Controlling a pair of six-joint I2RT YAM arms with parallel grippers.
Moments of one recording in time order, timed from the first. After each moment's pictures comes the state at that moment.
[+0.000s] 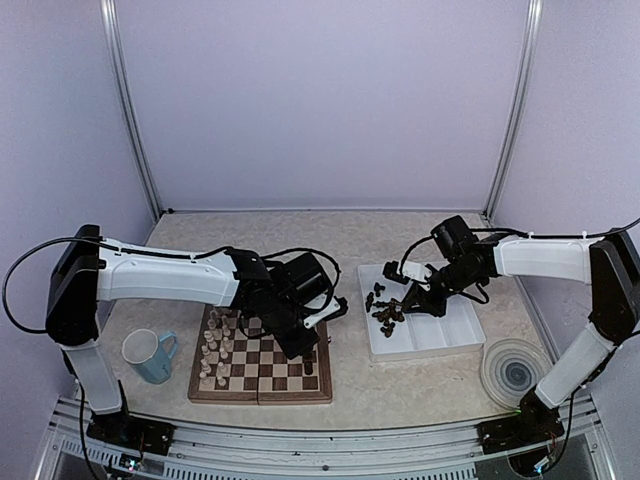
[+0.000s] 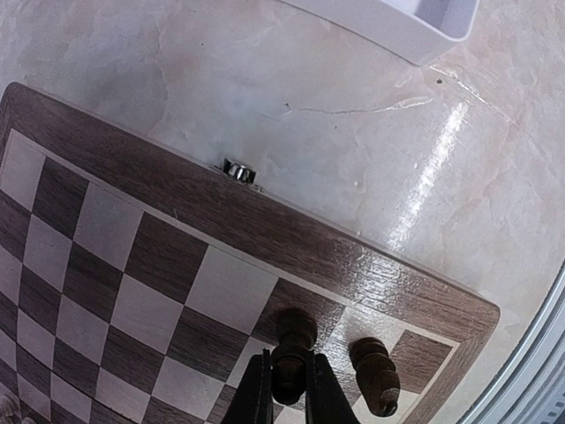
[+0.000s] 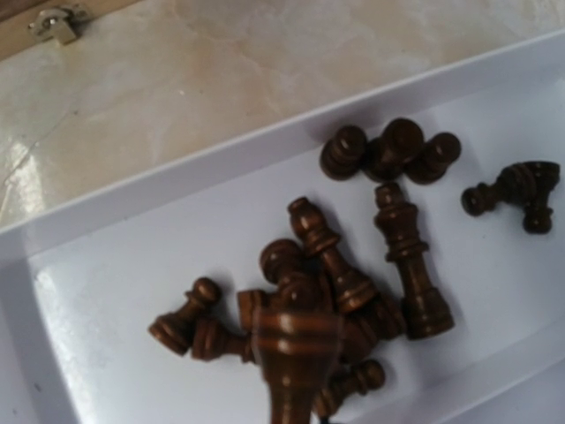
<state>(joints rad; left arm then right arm) -1.07 1.84 1.33 -0.71 -0.01 0.01 0.48 1.58 0.97 -0.46 -0.40 -0.71</state>
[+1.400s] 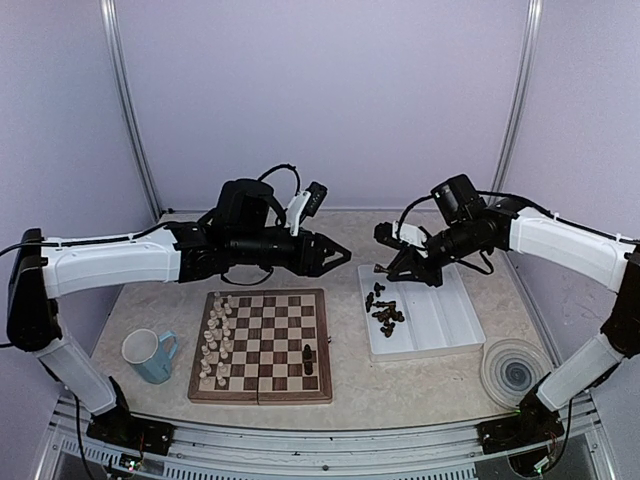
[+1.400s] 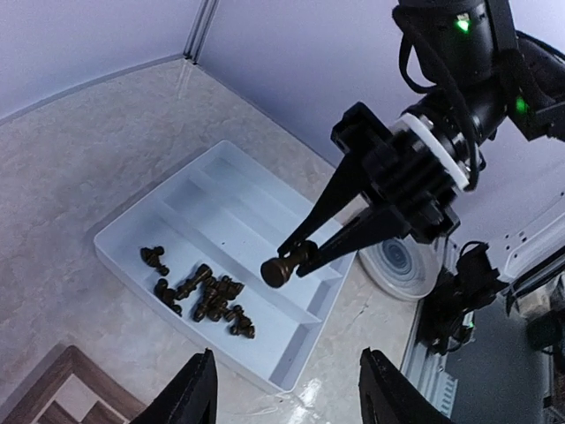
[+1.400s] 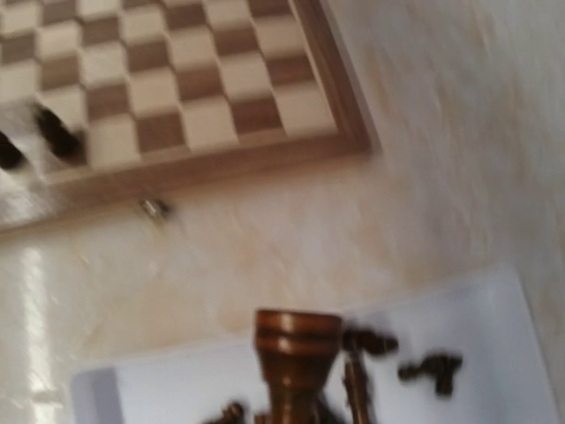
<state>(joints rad) -0.90 1.59 1.24 -0.04 0.28 -0.32 0.55 1.49 1.20 -0.62 -0.50 -0.75</state>
